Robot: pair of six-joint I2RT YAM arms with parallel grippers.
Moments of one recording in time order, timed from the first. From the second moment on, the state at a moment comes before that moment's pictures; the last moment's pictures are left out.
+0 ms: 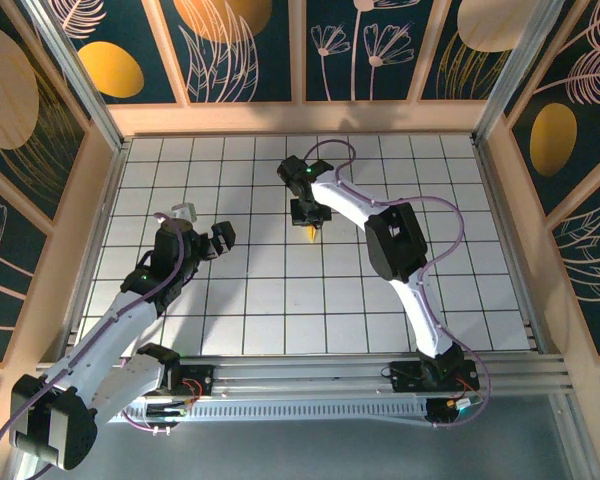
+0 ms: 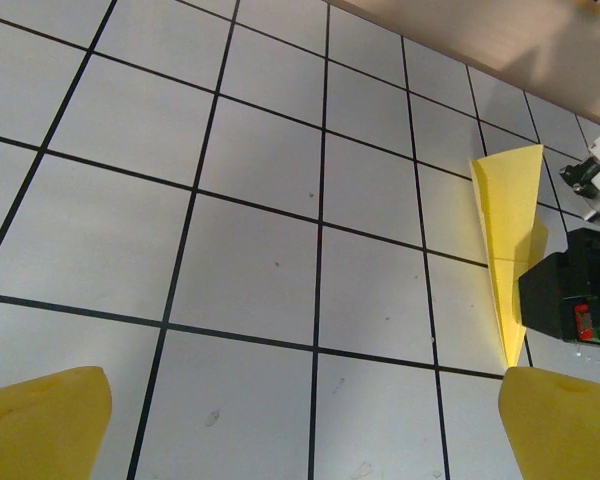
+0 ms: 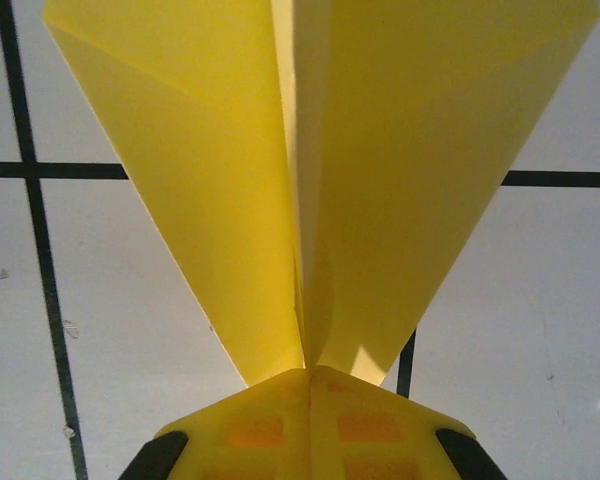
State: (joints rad) left arm -0.37 0.93 0.59 -0.23 -0.12 -0.58; right arm 0.67 2.34 2.01 -1.06 0.13 0.58
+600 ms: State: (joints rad) left arm -0.37 0.93 0.59 -0.23 -0.11 -0.58; right arm 0.67 2.35 2.02 -1.08 0.11 0.57
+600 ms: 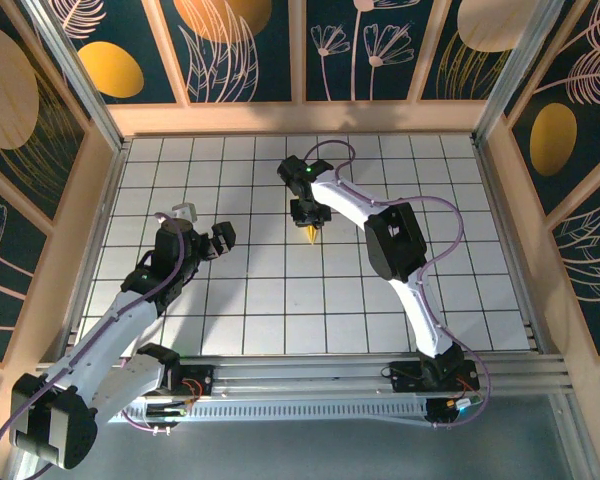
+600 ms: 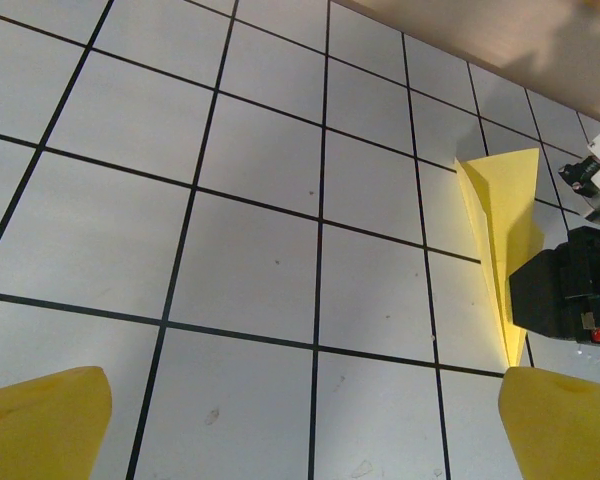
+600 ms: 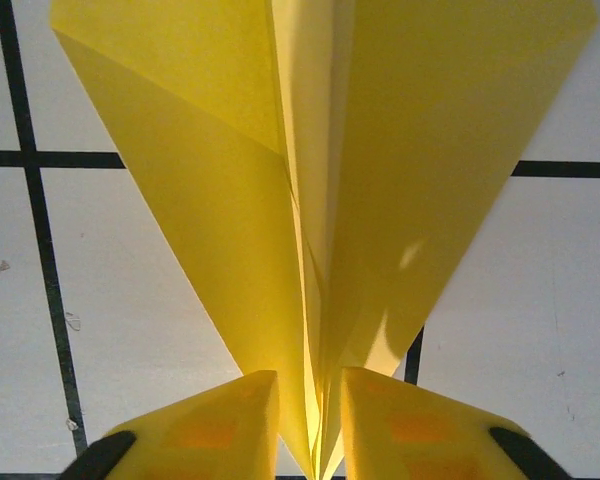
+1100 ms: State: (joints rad) left arm -0.32 0.95 0.62 -0.23 -0.11 -0.59; right arm 0.68 2.25 2.01 -1.09 0.17 0.56
